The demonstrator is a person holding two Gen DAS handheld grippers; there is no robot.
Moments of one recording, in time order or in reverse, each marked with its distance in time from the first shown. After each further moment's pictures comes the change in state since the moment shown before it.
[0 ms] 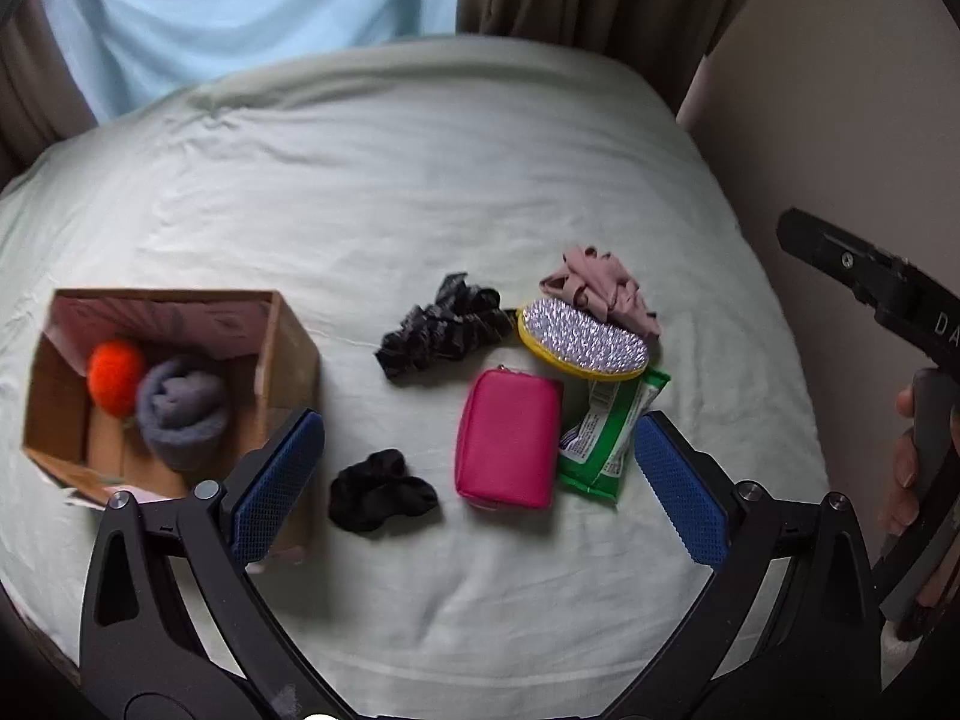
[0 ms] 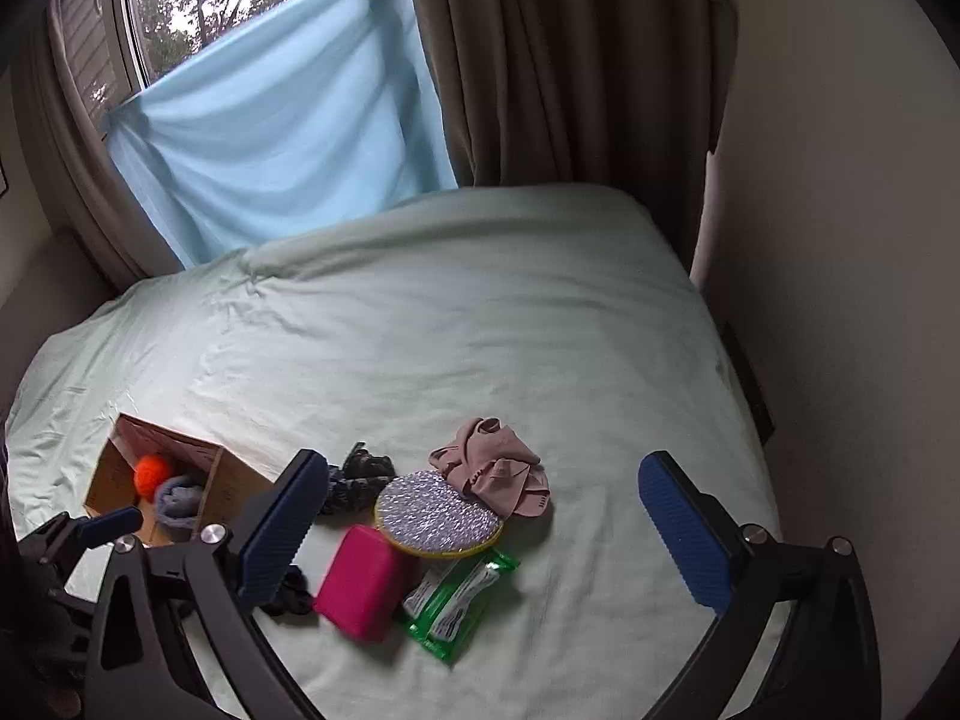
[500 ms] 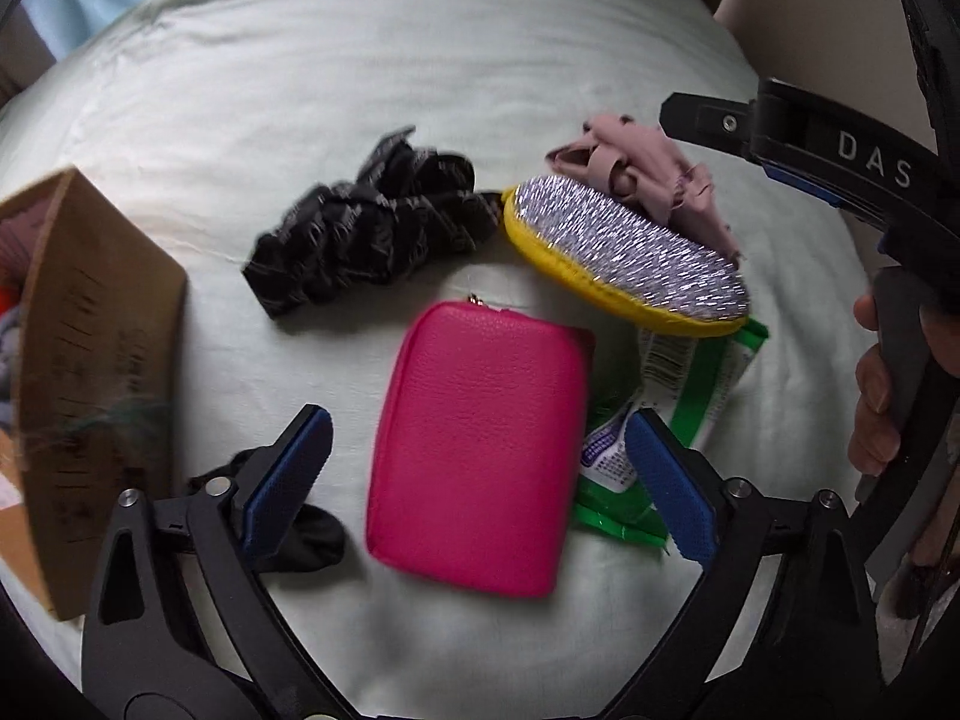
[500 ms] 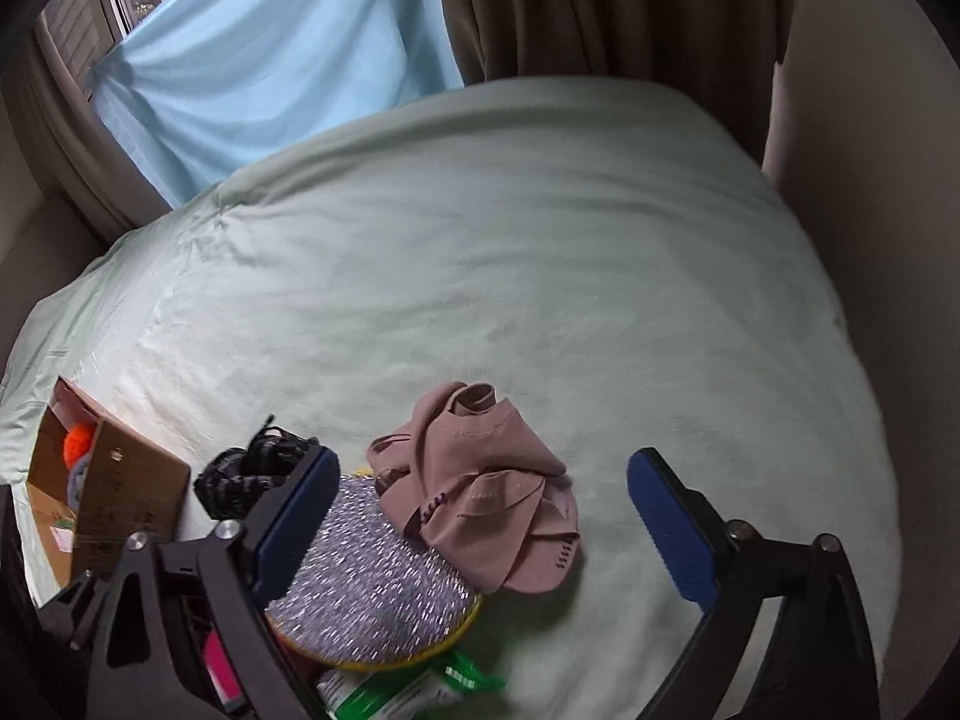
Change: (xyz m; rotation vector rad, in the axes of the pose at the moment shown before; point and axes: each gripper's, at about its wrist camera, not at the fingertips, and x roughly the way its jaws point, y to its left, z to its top) left arm 0.144 -0.018 -0.026 -0.028 0.161 -0.014; right arm 0.164 -0.026 -0.021 -0.021 0.138 0.072
